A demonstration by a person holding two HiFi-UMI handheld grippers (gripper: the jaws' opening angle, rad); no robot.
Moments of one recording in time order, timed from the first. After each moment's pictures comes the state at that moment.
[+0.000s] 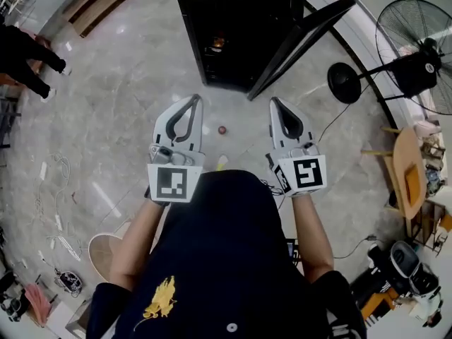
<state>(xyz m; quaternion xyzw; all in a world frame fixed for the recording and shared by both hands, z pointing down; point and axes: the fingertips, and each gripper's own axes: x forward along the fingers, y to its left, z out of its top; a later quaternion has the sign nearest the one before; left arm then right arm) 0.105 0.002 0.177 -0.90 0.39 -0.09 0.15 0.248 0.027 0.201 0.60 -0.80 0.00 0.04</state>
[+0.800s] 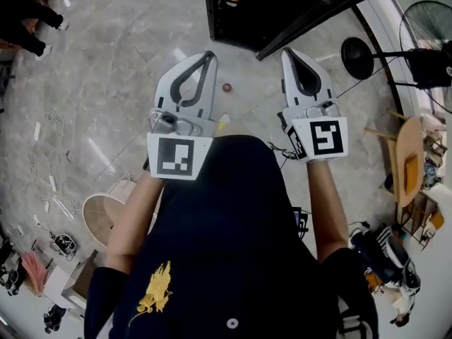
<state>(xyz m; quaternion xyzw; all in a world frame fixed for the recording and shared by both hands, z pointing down) 0.083 0.000 0.187 -0.90 0.42 -0.06 0.08 0.206 -0.005 0.201 0.55 -0.83 -0.02 0.08</state>
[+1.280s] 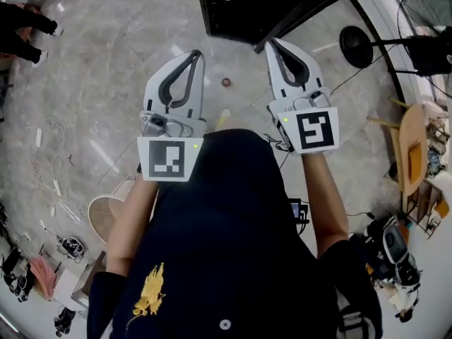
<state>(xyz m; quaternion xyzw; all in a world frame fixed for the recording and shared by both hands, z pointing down) 0.073 0.001 0.189 -0.90 0.42 -0.06 0.06 0.183 -0.010 0.198 0.54 -0.83 -0.04 0.08</state>
